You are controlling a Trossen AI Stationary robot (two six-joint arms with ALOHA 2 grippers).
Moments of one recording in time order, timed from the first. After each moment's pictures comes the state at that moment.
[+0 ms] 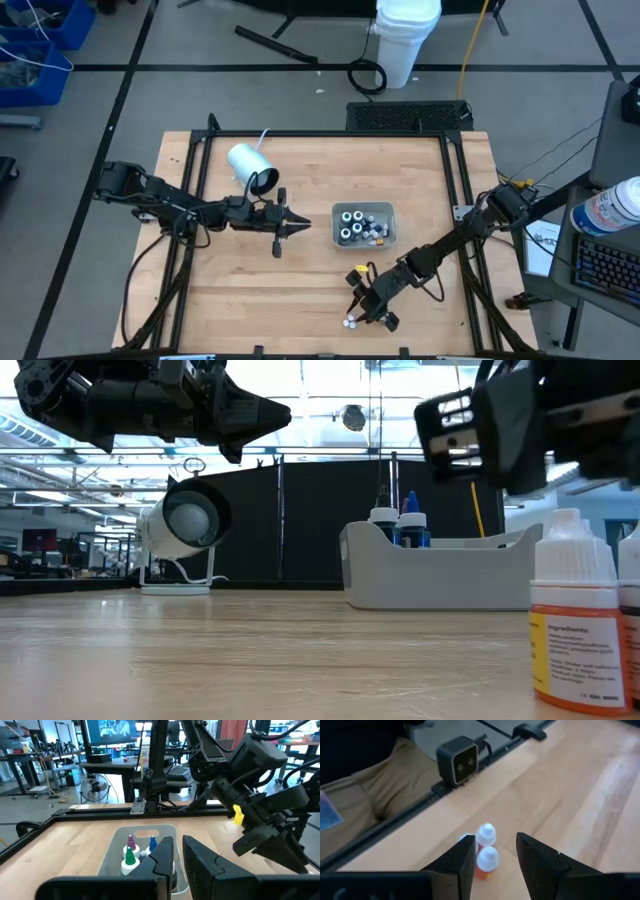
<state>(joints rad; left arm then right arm) -0.11 1.44 0.47 0.97 -0.05 0.02 0.55 1.78 0.79 0.45 -0.11 -0.16</state>
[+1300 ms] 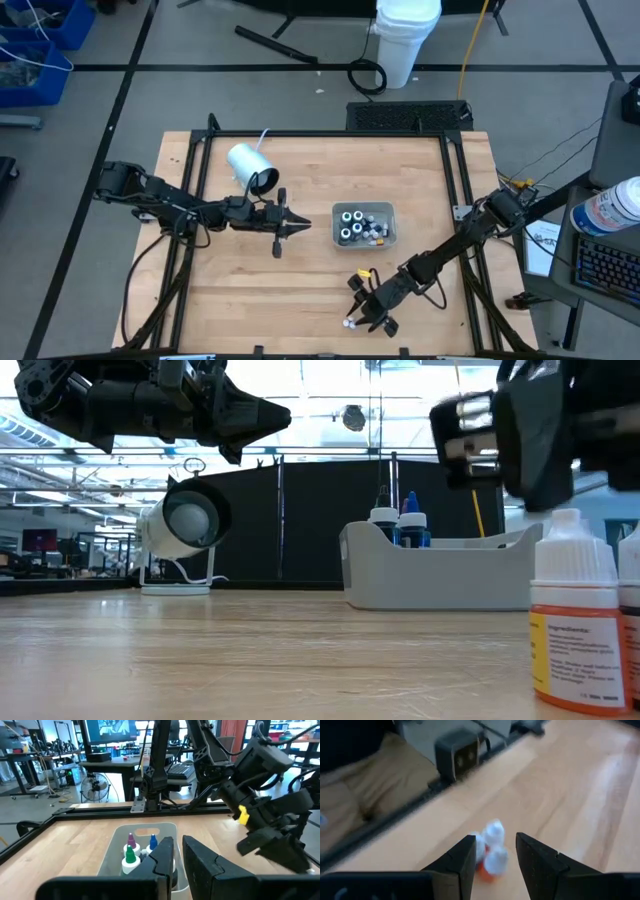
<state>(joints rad) -0.11 1.44 0.47 0.96 -0.05 0.03 0.61 1.83 0.79 0.50 0.00 -0.14</state>
